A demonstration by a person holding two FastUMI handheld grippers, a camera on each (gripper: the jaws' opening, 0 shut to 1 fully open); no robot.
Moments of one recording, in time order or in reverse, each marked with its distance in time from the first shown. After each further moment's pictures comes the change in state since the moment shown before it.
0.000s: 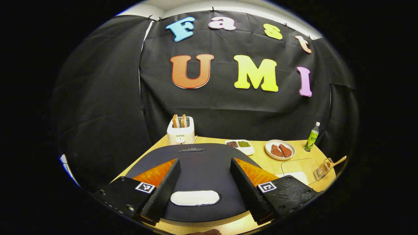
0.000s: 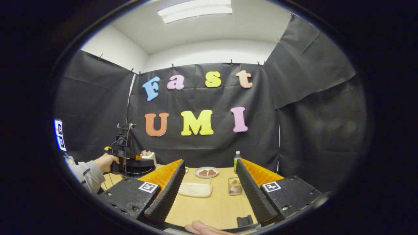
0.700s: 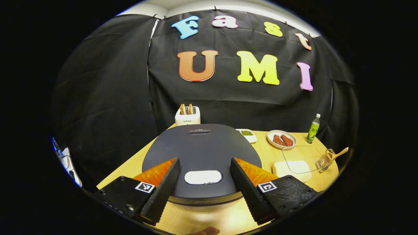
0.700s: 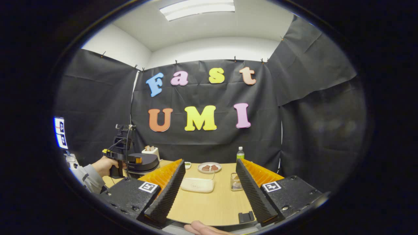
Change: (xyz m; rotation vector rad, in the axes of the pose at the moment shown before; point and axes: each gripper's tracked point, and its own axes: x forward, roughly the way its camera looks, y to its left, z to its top) left arm -0.051 0.006 -0.048 -0.013 0.022 0.047; right arm -0.012 0.007 -0.012 -0.007 0.035 0.017
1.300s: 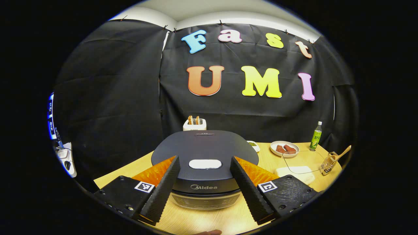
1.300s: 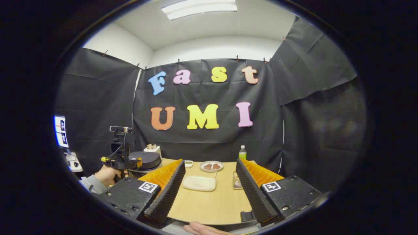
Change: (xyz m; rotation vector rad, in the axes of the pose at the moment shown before) left arm -0.014 0.002 -0.021 -0.036 -0.133 0.061; right arm -0.001 0.010 -0.010 -0.001 0.020 0.017
